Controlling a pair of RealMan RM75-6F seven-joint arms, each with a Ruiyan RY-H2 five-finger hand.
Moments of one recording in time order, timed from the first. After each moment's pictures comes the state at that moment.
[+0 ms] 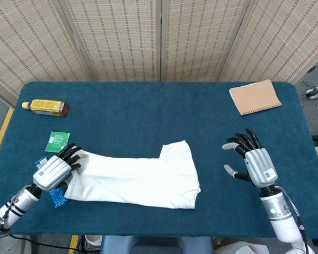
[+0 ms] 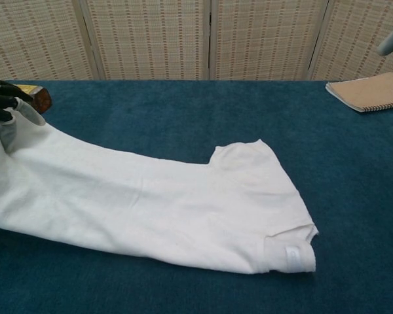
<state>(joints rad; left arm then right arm) -0.56 -1.19 0.15 -1.31 1.76 1.33 -0.17 0.31 -1.22 0.13 -1.79 -1.52 1.39 -0.03</state>
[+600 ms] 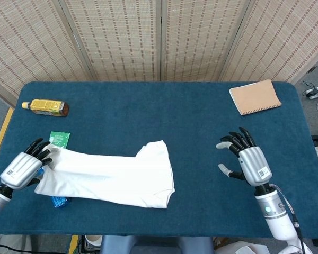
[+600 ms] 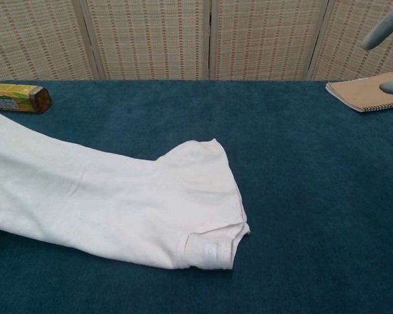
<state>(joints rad) -0.48 -1.04 0.14 -1.31 1.70 1.33 -0.18 0.33 -1.23 0.15 -1.81 -1.53 1.37 -0.04</state>
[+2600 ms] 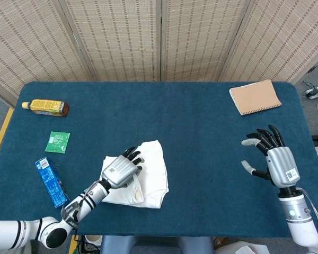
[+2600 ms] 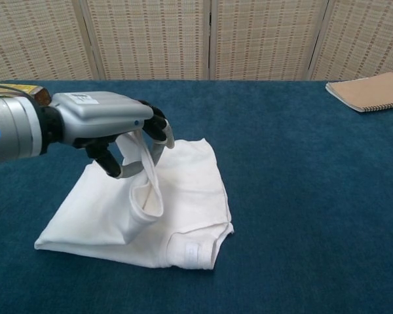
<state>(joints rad) -0.87 -1.38 -0.12 -1.86 1.03 0.87 0.69 0.25 -1.13 0.15 -1.78 -1.52 1.46 0.07</state>
